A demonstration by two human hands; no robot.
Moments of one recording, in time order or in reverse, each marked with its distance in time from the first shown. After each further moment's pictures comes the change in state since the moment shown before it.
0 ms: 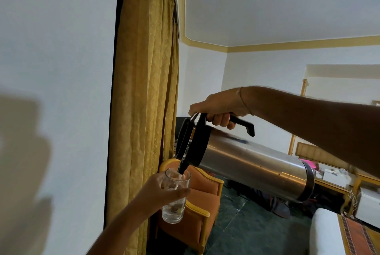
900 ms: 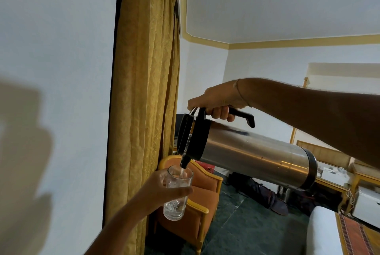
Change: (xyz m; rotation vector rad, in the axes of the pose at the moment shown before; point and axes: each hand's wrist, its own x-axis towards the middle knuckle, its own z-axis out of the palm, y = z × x) left_hand 0.005 -0.003 0.003 0.052 0.000 -0.046; right_hand -0.002 -0.011 -0.001 -0.098 0.059 -0.033
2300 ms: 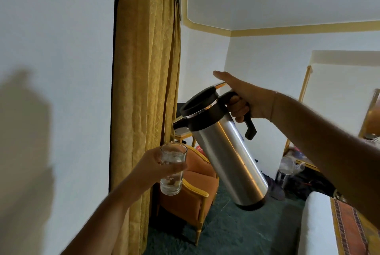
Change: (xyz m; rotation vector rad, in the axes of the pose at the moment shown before) left_hand -0.018 0.031 -0.009 -0.076 0.028 0.066; right_hand -0.011 0.087 0.018 0.797 -0.062 -0.152
